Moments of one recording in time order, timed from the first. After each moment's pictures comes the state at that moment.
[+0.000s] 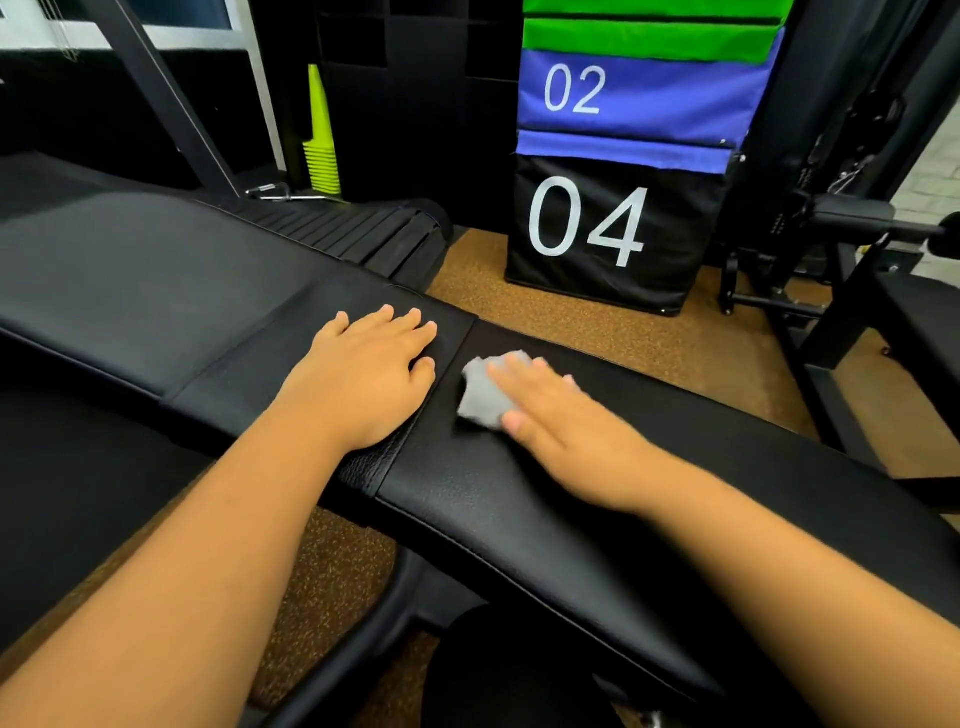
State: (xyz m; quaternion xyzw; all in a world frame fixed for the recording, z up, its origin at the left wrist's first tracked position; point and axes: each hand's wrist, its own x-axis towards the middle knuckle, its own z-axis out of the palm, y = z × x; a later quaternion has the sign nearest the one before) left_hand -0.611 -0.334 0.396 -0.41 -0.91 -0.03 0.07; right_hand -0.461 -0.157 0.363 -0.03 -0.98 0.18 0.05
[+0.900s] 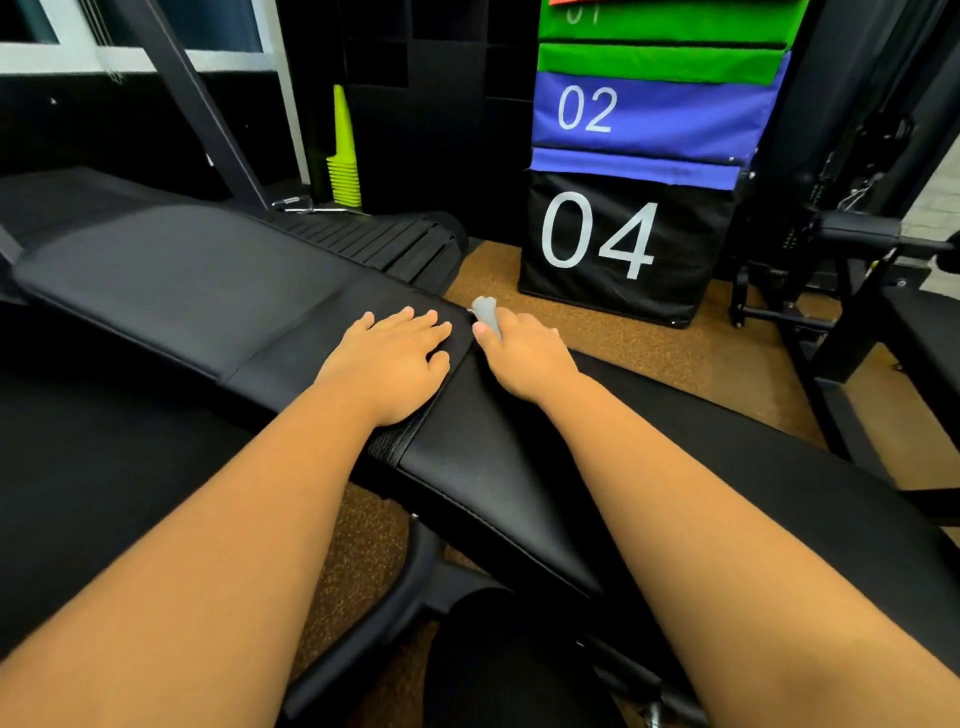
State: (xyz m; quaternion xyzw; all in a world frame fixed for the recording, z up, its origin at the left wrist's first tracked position) left_hand -0.605 -0.333 0.401 -0.41 -0.91 -0.02 0.05; right_hand -0.555 -0.158 0.372 -0.20 -0.96 0.17 0.12
